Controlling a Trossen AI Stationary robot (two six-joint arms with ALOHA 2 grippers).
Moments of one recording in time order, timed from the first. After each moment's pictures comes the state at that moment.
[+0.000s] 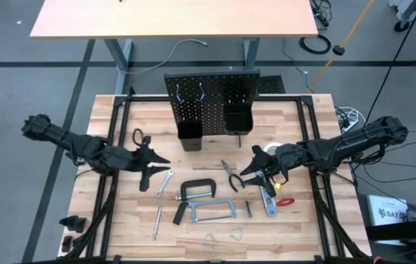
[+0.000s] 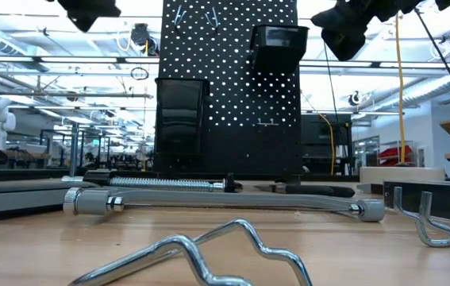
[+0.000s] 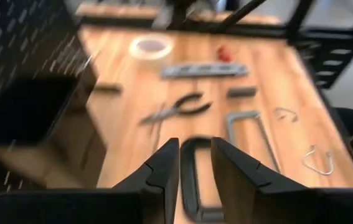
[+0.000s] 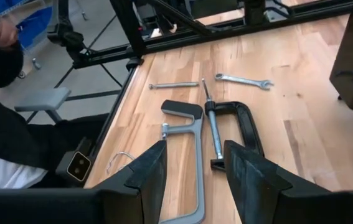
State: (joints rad) left arm -0.38 0.85 0.77 -0.46 -0.37 -0.29; right arm 0.23 1.09 0.70 0.02 -0.05 0.33
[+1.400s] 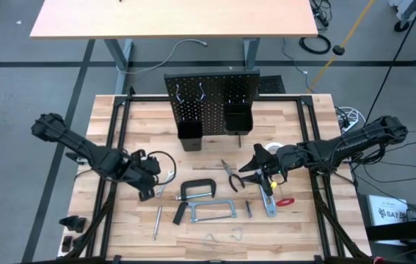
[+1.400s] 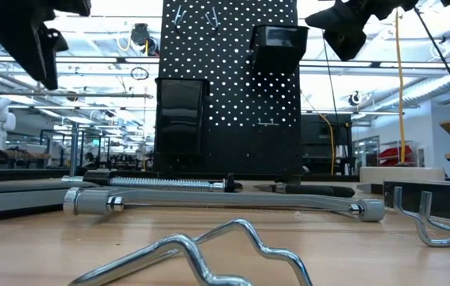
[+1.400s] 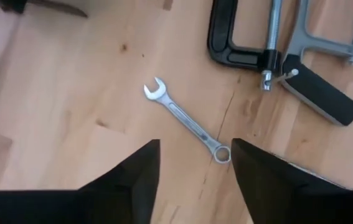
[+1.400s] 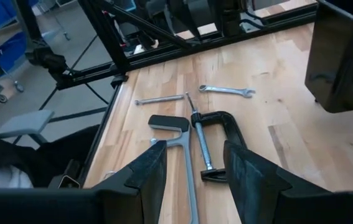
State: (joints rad) left arm -0.45 1.16 0.92 -1.02 -0.23 -0.74; right arm 0.25 1.08 0.70 0.04 0.06 0.40
